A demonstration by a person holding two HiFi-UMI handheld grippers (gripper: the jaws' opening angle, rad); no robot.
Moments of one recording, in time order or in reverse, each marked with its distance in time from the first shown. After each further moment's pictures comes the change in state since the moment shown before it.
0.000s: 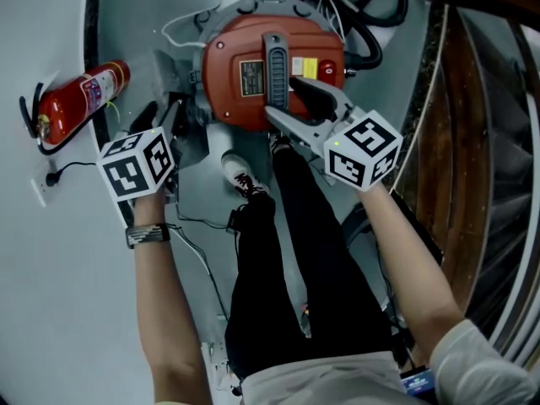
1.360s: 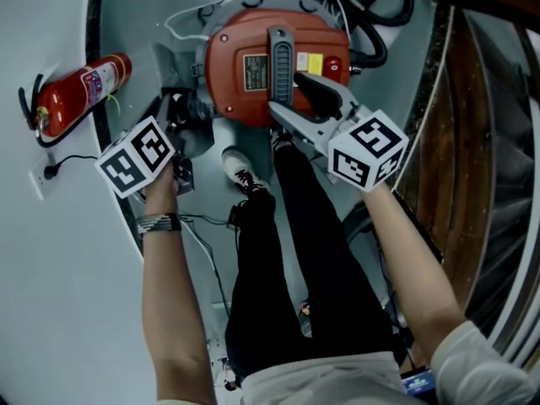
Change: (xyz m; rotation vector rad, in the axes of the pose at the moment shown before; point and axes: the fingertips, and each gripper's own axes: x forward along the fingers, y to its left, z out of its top) left arm 0.007 0.010 -0.004 -0.313 -0.104 0.012; right arm -0.001 -0.001 0.000 -0.010 -0.019 -0.004
